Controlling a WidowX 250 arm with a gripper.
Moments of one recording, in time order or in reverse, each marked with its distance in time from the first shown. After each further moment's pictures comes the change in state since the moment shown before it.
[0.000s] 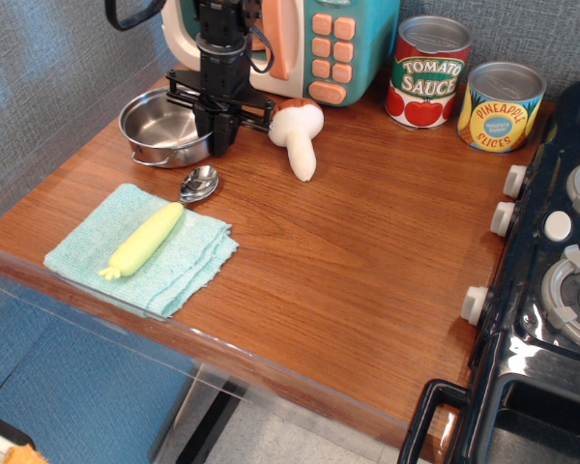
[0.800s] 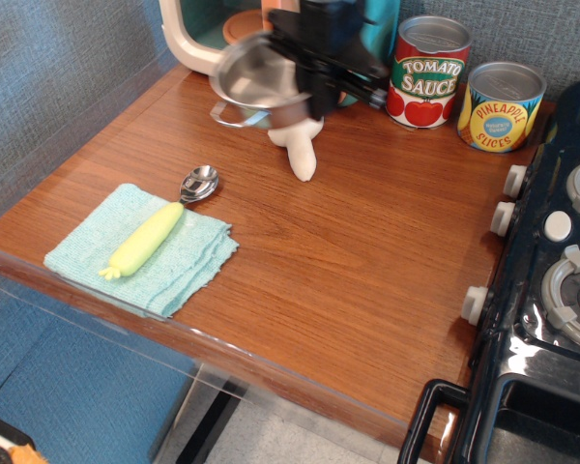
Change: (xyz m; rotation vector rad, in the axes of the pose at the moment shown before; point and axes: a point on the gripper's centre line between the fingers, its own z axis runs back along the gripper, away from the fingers) arm -0.017 -0.119 0.097 -0.041 -0.244 -0.415
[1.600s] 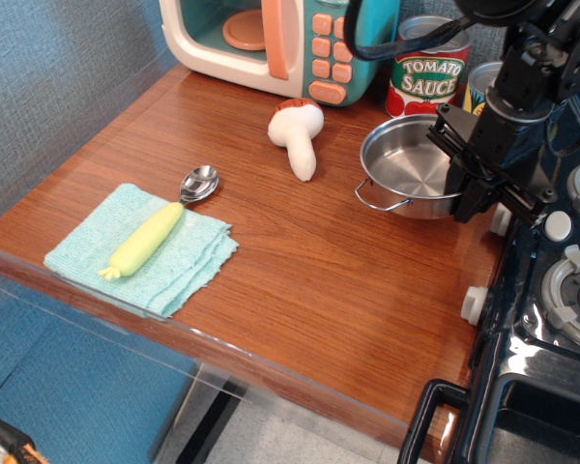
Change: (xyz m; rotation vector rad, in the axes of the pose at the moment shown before) arm 0.015 -0.114 -0.032 0.021 0.097 -0.165
